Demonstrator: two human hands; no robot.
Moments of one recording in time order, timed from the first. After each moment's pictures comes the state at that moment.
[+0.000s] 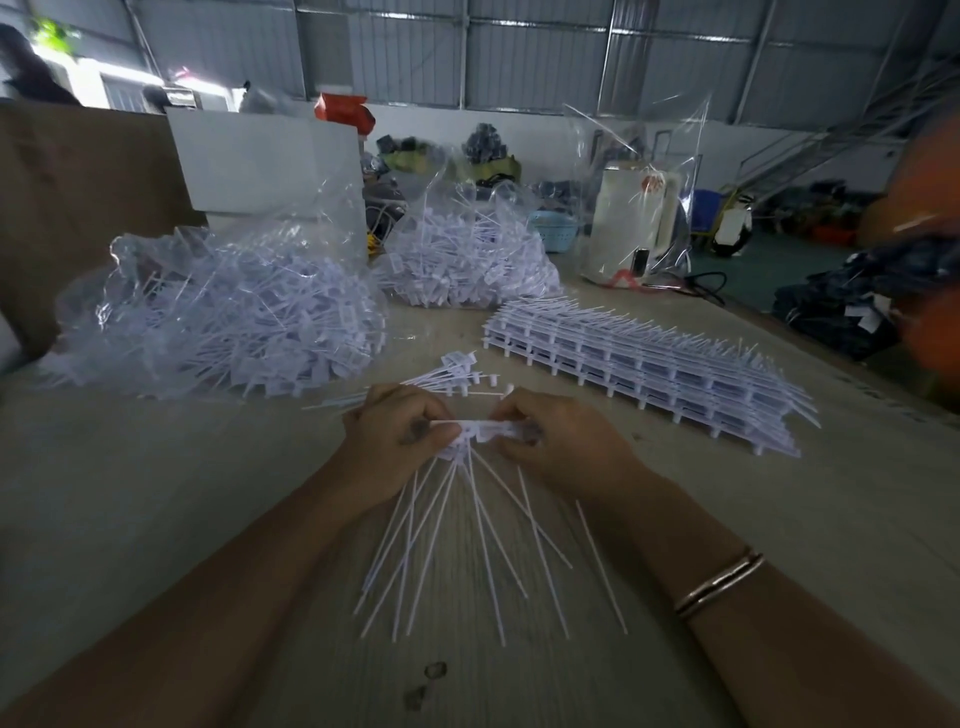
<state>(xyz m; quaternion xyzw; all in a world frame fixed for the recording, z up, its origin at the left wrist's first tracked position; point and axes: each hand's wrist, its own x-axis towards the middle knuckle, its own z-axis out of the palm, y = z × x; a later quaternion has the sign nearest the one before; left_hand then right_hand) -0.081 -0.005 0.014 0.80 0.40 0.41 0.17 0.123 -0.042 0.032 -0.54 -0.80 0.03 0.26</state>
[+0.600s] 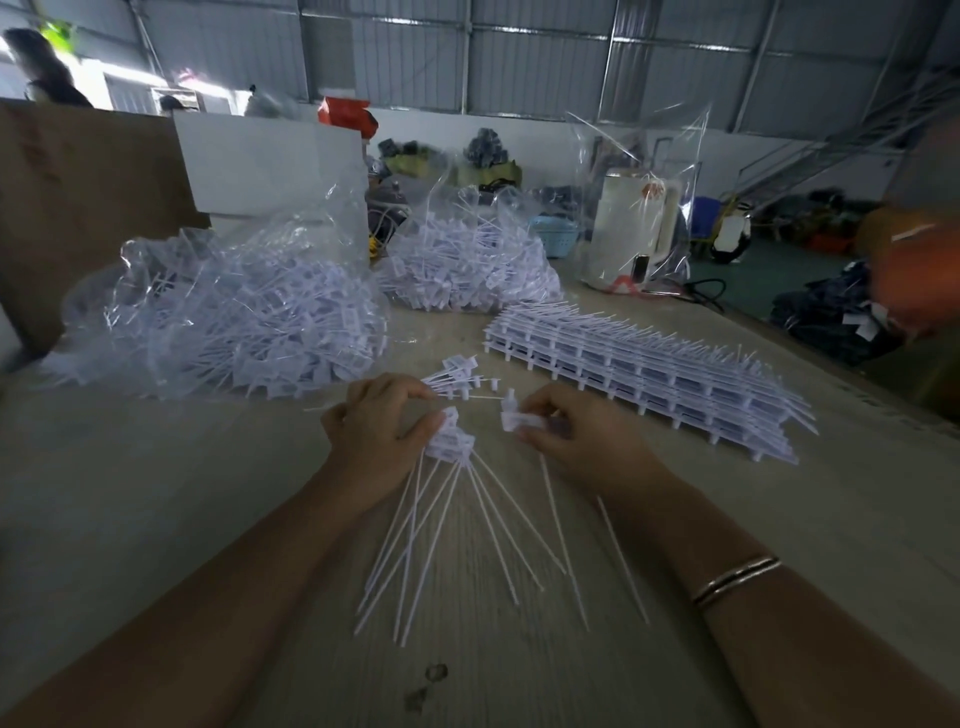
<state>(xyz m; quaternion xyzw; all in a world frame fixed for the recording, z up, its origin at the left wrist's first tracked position) -0.084 -0.005 0.017 0.76 0.48 0.42 0.10 0.140 -0.045 0.032 -0.57 -0.75 0.12 0.32</state>
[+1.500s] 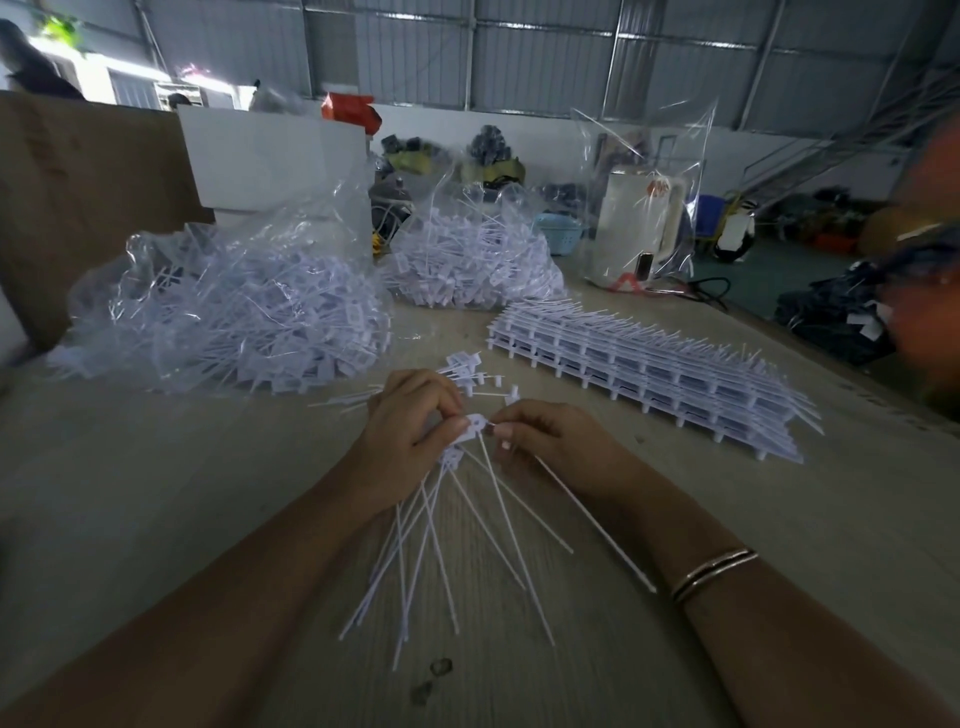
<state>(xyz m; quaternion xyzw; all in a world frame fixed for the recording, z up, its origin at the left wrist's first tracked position) -0.074 -0.010 0.022 0.84 0.30 0.46 0.07 0.119 -0.044 0.034 -0.49 -0.74 0.31 0.35</state>
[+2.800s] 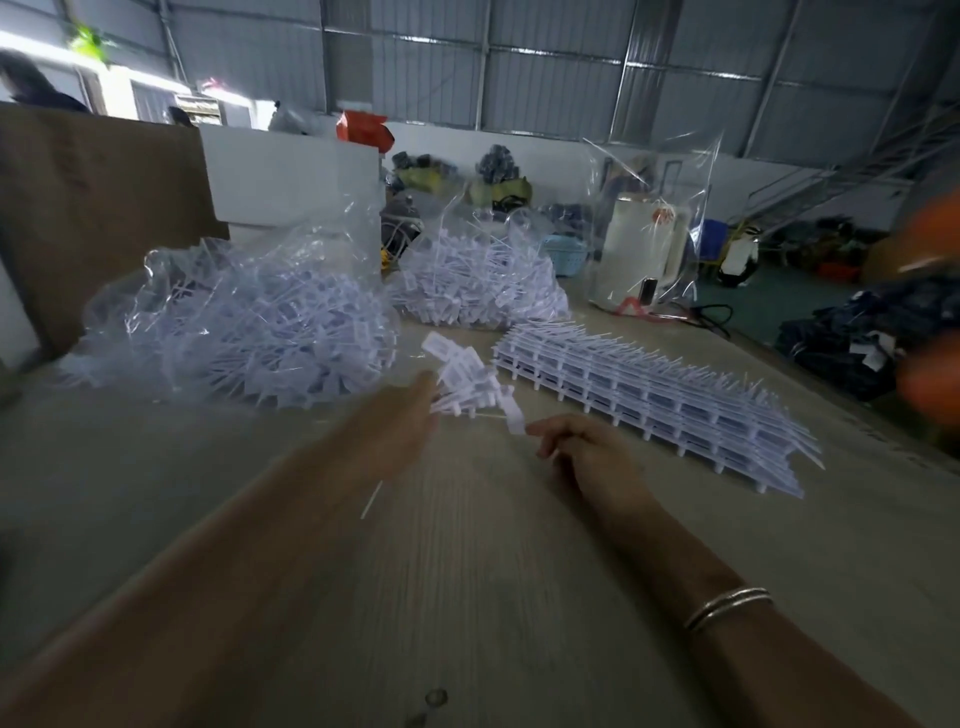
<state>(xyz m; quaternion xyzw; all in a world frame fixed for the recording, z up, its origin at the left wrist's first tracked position) -0.079 0.006 0.057 0.84 0.50 0.19 0.04 0.132 -0.042 0.026 -0.57 -0.54 0.35 0.51</state>
